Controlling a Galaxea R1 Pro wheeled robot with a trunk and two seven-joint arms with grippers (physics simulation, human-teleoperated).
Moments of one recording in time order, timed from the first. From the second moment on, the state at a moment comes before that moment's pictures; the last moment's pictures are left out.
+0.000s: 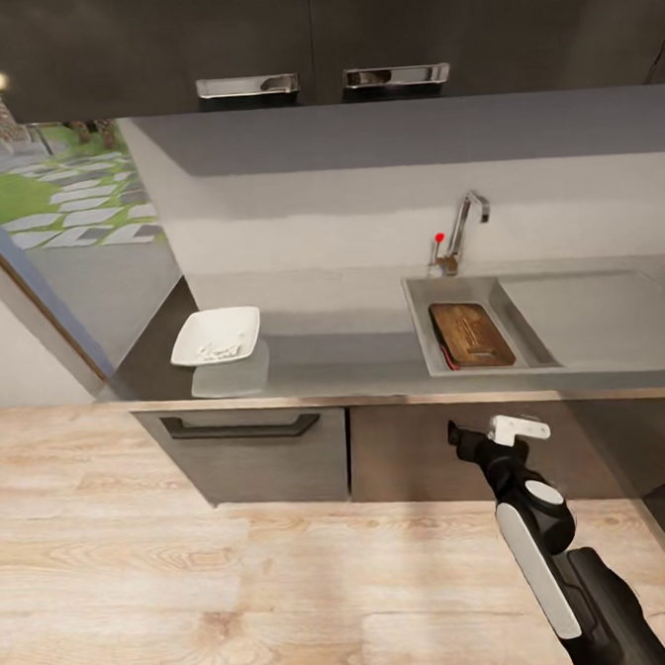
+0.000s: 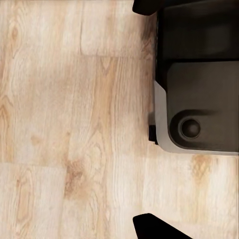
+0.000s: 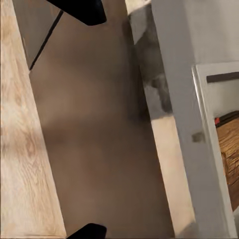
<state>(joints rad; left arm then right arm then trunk) 0.22 0.02 0.03 -0.99 0.06 -0.11 -0.07 -0.35 -0.05 0.13 -1.61 -0.35 0.48 -0.43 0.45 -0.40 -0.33</state>
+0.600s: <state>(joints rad) 0.22 0.02 0.03 -0.99 0.06 -0.11 -0.07 -0.20 -0.05 0.44 -1.00 -0.30 -0.04 -0.38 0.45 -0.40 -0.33</state>
